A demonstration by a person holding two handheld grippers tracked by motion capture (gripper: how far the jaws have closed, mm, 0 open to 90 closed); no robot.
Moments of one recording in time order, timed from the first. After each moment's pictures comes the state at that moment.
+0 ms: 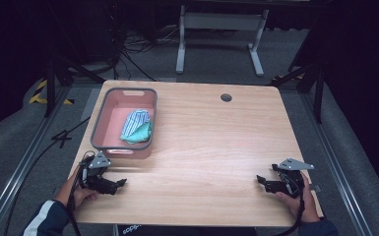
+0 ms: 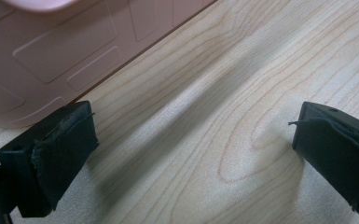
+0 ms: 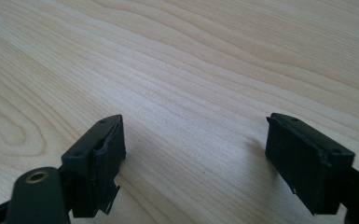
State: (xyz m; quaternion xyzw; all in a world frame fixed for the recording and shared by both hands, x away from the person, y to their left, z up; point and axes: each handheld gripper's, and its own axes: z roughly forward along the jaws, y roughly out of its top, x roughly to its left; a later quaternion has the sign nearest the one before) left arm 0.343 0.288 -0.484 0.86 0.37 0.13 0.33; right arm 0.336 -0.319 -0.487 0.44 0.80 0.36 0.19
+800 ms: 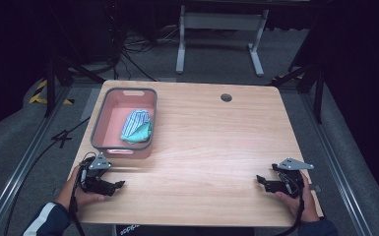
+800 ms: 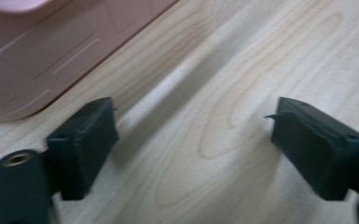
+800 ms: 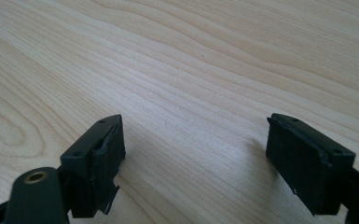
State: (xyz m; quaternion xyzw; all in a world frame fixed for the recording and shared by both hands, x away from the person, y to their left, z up) left arm 0.333 0.284 -0.472 0.89 0.34 0.12 0.29; right arm 0.336 -0.318 -0.487 0.44 0.80 0.36 0.19
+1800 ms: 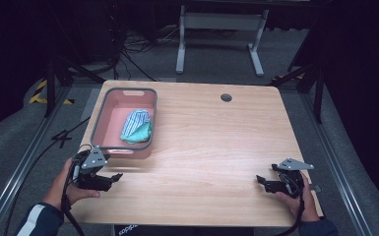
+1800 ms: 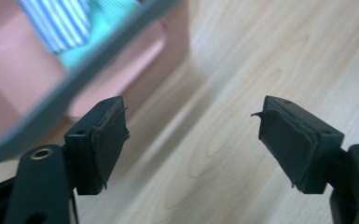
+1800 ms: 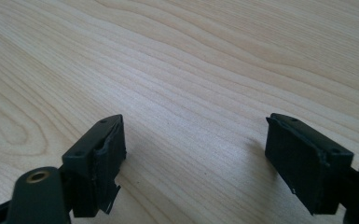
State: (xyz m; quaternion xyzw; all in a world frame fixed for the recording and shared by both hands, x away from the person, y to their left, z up) left arm 0.320 0.277 -0.401 0.89 0.30 0.18 0.31; right arm 0.336 -0.319 -0.487 0.44 0.80 0.36 0.19
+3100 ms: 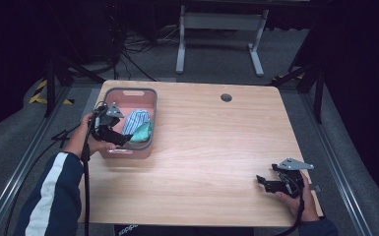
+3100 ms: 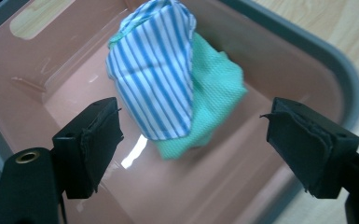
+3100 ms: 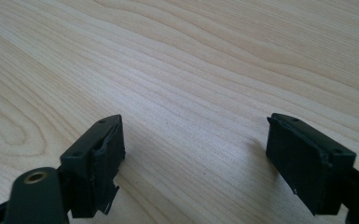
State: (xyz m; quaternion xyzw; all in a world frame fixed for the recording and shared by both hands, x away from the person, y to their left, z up) left arm 0.444 0.247 -0.372 0.89 0.33 0.18 0.25; right arm 0.336 -0.319 -0.487 0.44 0.80 0.36 0.19
